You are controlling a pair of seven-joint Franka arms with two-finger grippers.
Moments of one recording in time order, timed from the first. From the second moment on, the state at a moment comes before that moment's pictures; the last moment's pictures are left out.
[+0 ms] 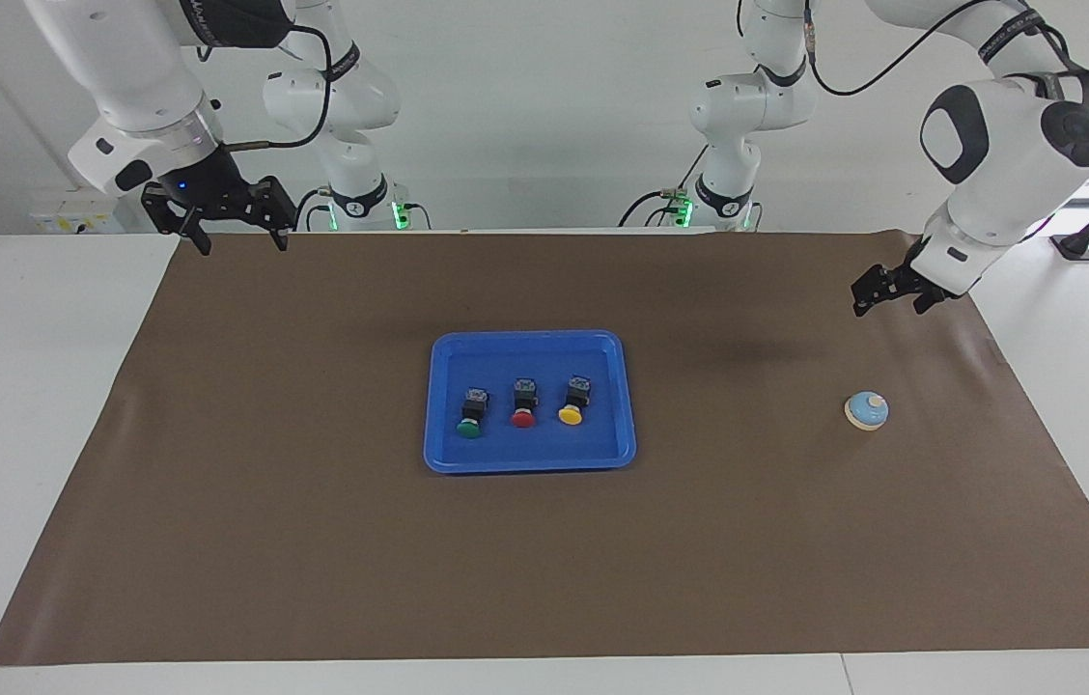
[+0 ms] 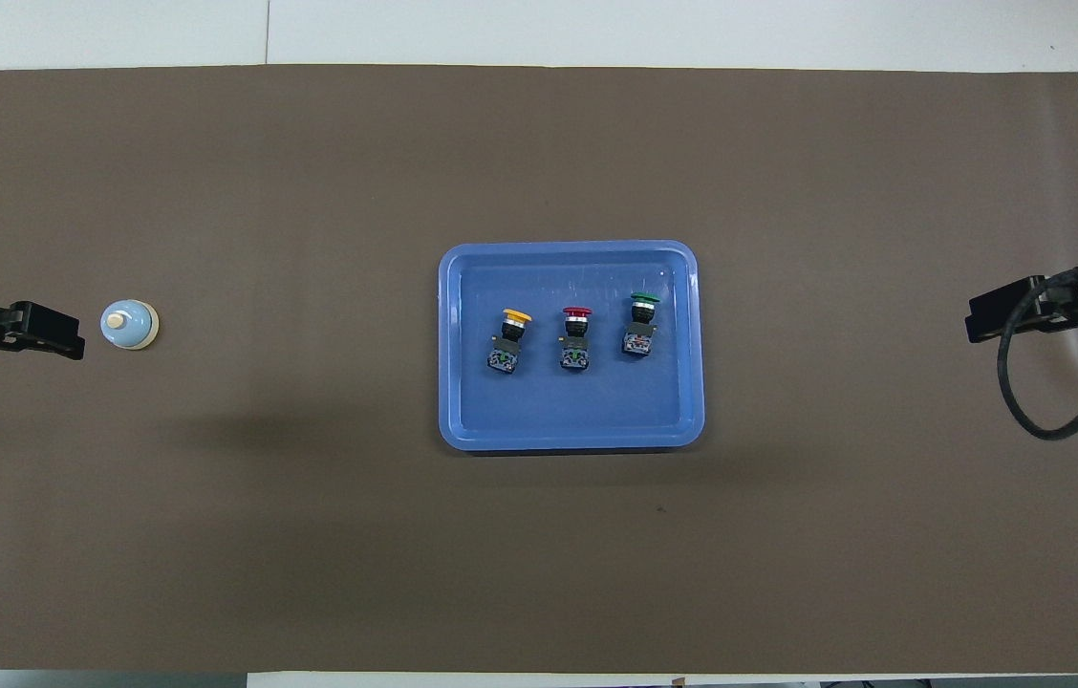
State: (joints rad) left arm 0.06 -0.02 -0.01 -1.83 0.01 1.67 0.09; right arm -0.02 -0.03 0.04 -1.59 -0.01 1.46 -0.02
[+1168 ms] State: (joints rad) left arm 0.02 0.01 -0.01 -1.72 -0.02 1.61 0.09; right arm -0.02 -0.03 0.04 -1.59 -0.01 1.46 -0.02
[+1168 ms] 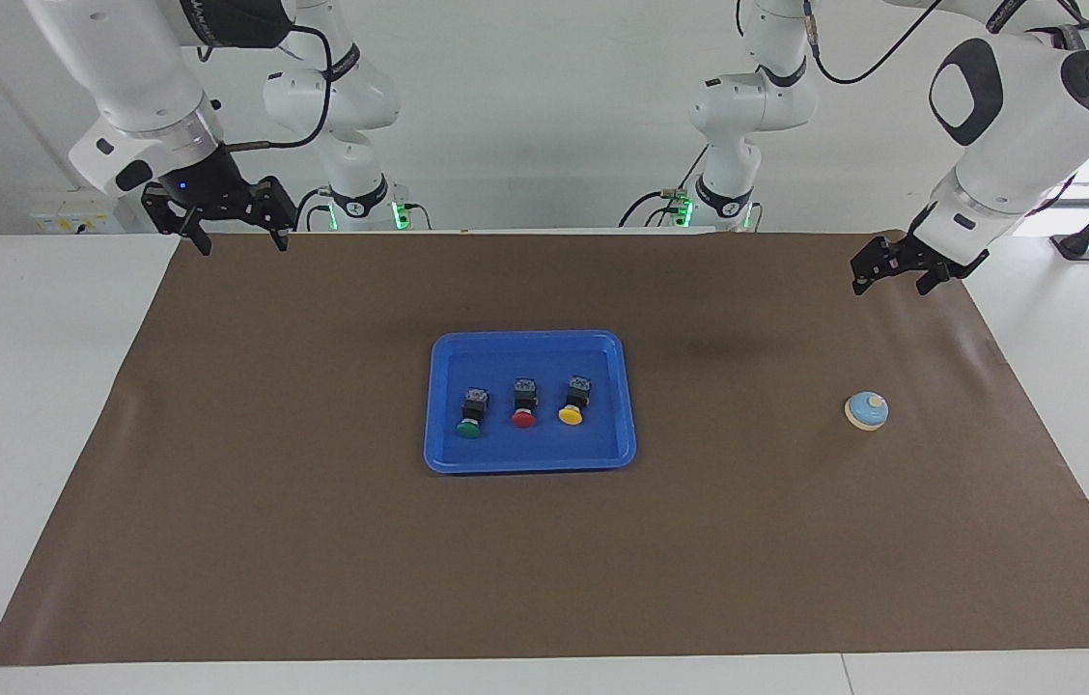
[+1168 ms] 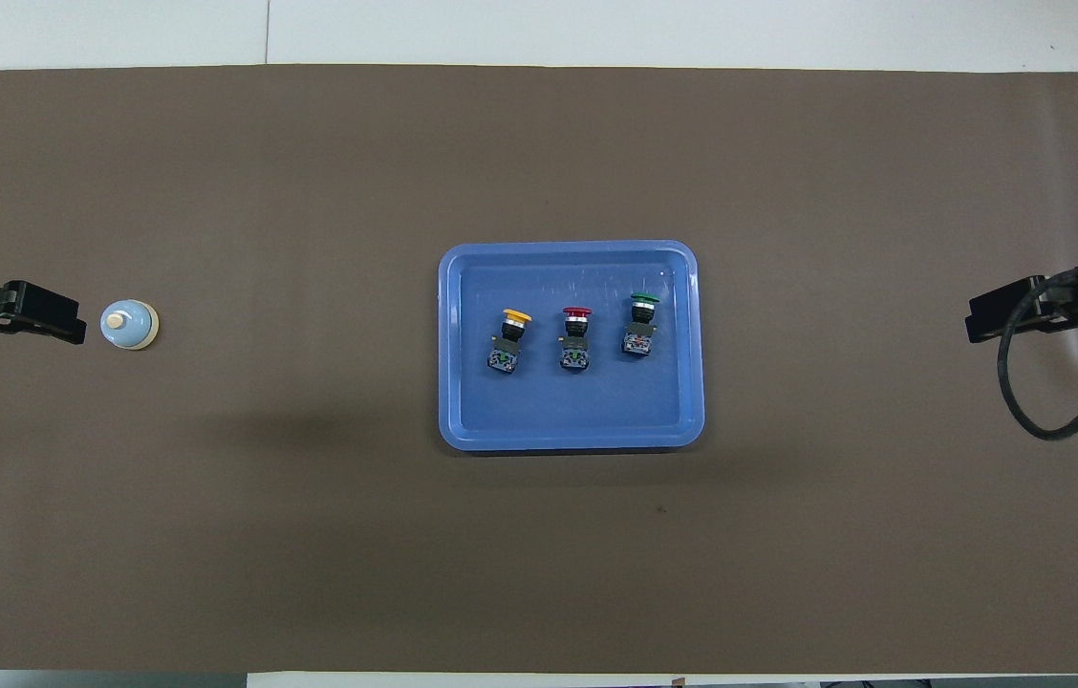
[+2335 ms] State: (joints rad) left arm 0.02 -0.02 -0.01 -1.69 -0.02 1.59 0.09; right arm -0.02 -0.03 0.04 -1.59 -0.01 1.46 -0.02
